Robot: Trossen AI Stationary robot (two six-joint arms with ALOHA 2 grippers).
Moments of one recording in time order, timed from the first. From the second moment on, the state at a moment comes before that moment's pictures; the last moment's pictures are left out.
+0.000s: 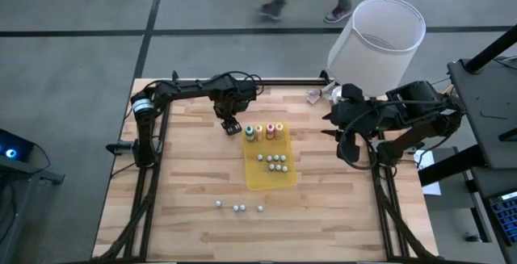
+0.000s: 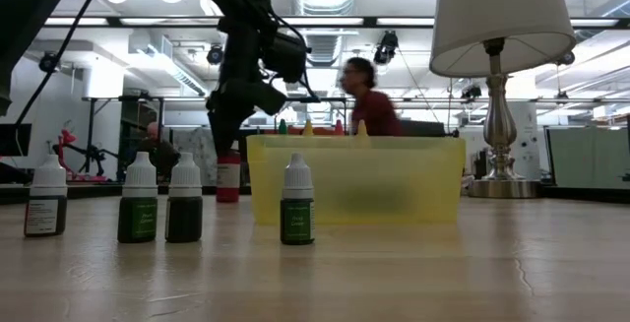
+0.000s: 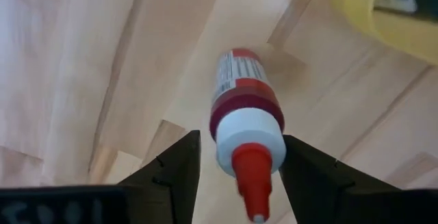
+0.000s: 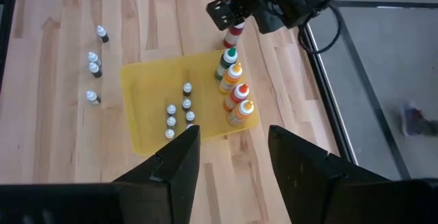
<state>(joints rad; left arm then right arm) 0.43 1.89 1.54 -1.27 -0.03 -0.06 0.28 1.46 2.08 -1.54 0.39 0.26</state>
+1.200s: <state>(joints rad) 0.43 1.89 1.57 -1.29 0.02 -0.05 0.28 1.46 2.08 -1.54 0.39 0.26</state>
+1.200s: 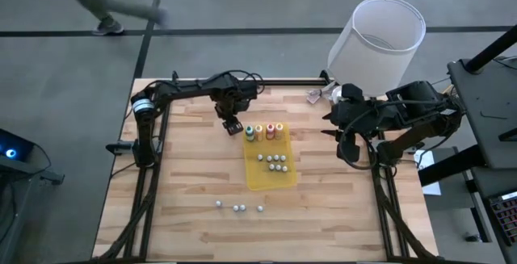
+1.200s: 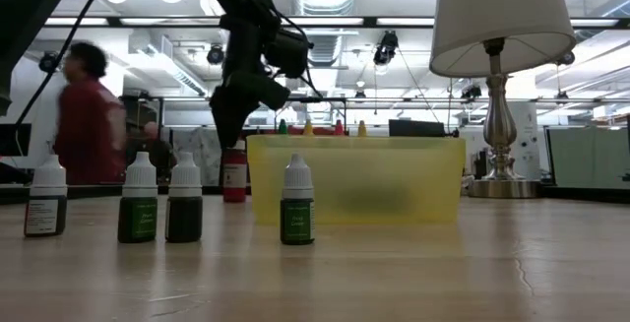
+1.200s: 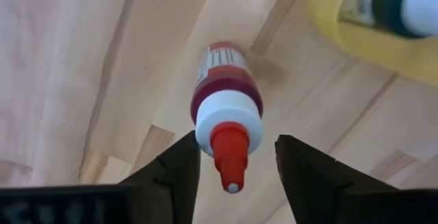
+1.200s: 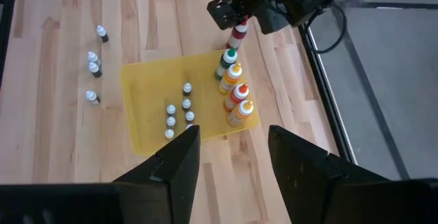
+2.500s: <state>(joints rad) 0.43 1.89 1.56 -1.21 -0.04 -0.05 0.28 1.46 2.08 -1.54 0.39 0.26</state>
